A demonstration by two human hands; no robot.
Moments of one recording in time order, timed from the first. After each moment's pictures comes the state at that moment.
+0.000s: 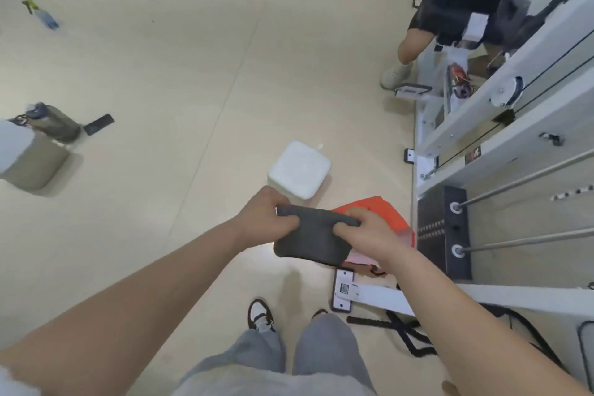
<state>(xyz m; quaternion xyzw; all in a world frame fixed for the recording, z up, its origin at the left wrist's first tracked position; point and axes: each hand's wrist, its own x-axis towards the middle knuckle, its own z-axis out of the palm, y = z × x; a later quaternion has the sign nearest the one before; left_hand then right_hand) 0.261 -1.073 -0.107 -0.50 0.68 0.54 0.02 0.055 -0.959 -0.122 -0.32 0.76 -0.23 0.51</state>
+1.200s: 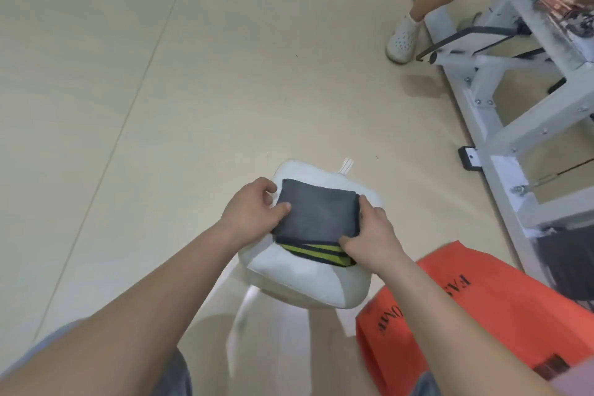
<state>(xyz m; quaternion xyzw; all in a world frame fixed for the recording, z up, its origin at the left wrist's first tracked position) 0.143 -1.466 -0.722 -0.48 0.72 0.49 -0.02 -0.028 -1.305 -0.710 -0.27 0.88 -0.18 0.34</state>
